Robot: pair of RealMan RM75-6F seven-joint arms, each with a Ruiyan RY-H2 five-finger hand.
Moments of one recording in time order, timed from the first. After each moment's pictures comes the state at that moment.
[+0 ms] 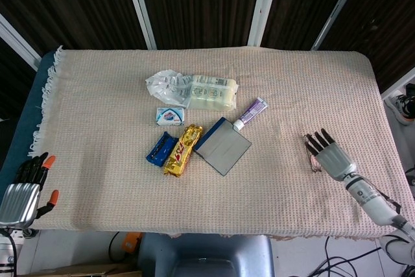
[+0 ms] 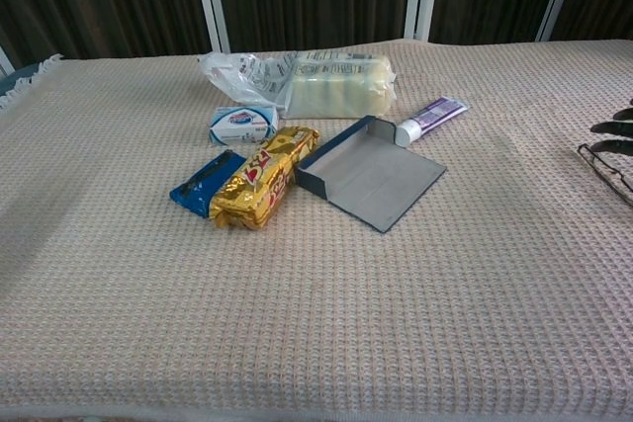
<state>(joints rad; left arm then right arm) -0.13 -1.15 -0.03 -1.59 1.51 1.45 0.10 0.51 -1.38 -0.05 -0.91 -1.63 0.97 -0.44</state>
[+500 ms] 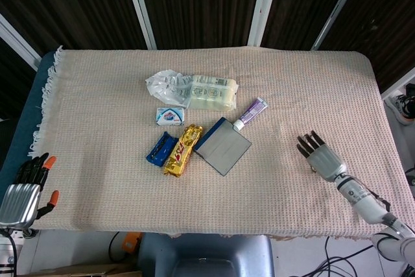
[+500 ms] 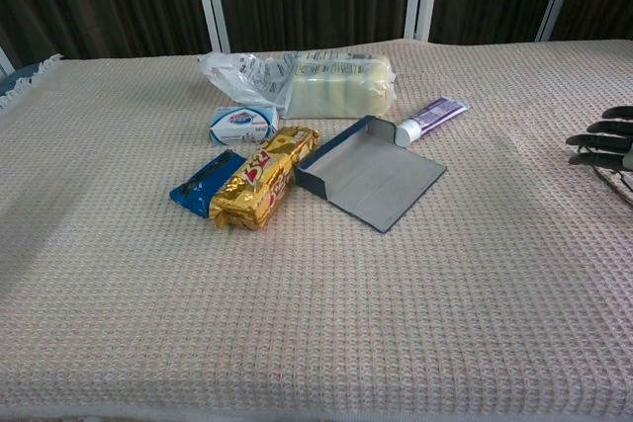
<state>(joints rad) -0.13 -1.15 -0.02 -1.59 1.52 1.45 0.10 0.53 -1.44 -0.07 -0.87 -1.65 0.98 -0.41</state>
